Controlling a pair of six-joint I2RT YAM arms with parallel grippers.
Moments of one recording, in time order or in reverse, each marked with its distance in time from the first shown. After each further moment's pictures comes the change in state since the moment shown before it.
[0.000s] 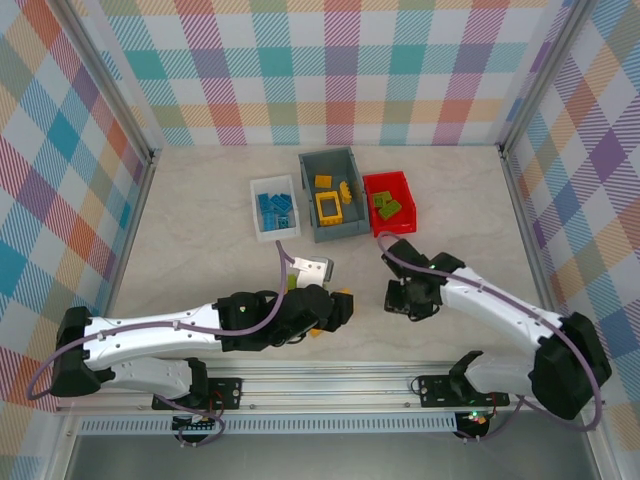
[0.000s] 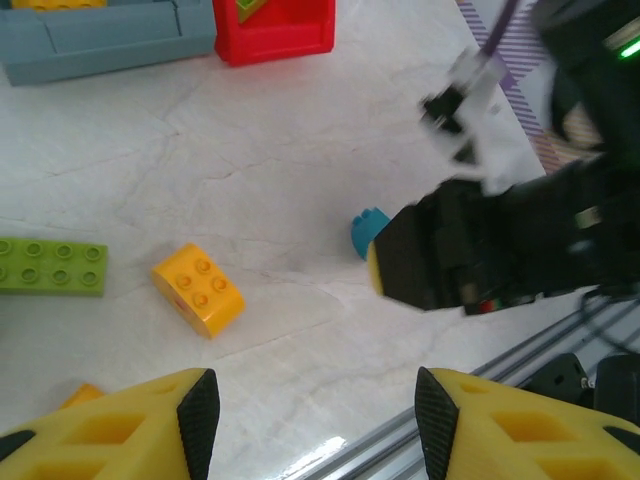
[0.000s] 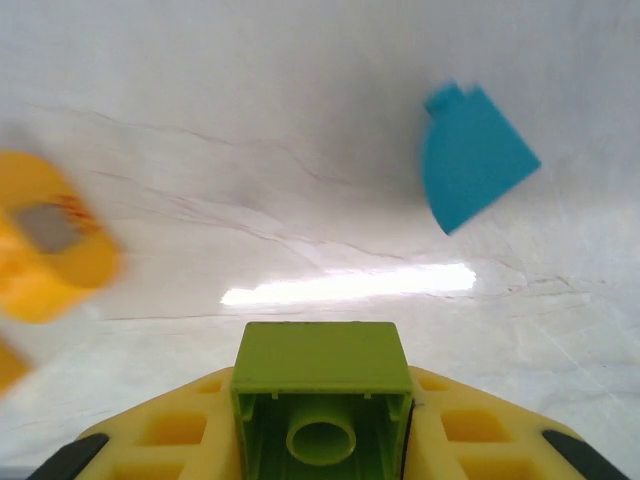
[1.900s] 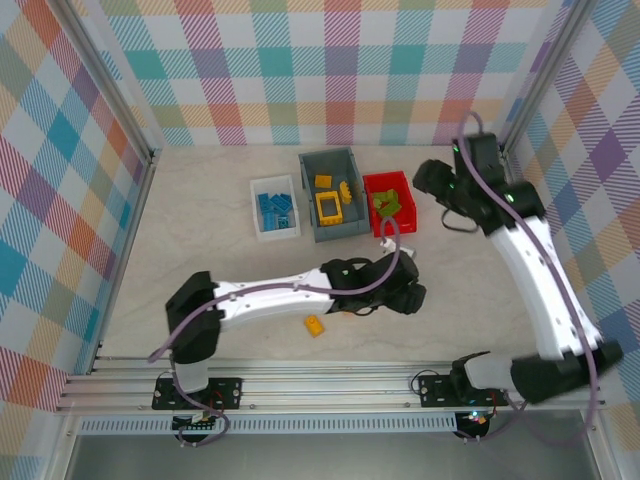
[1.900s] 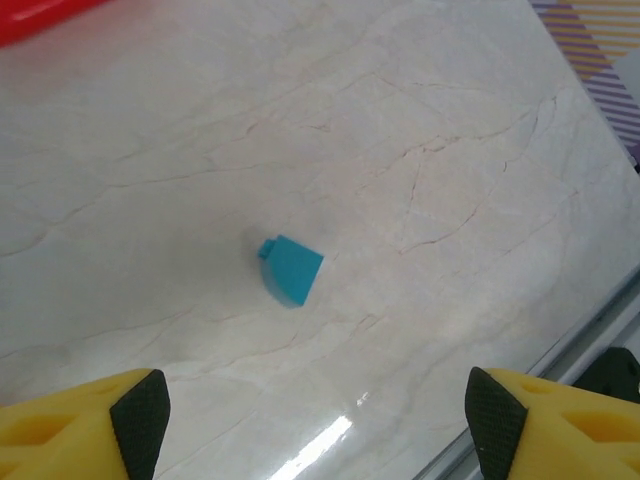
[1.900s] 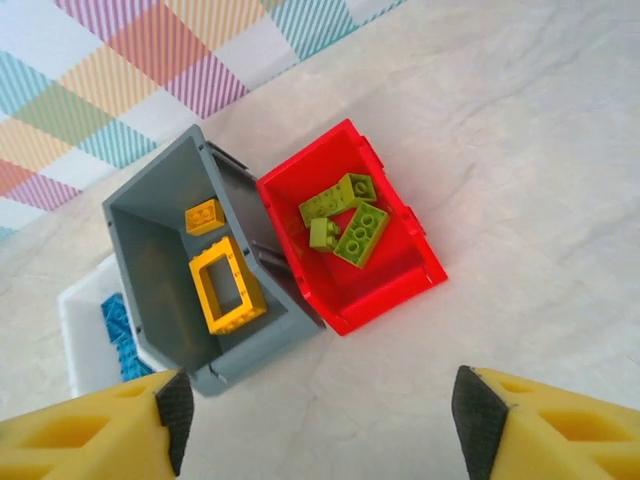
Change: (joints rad) left arm 0.118 0.704 0.568 -0.011 0.271 0.232; right arm -0.355 0.021 0.688 -0.056 0.125 -0.164
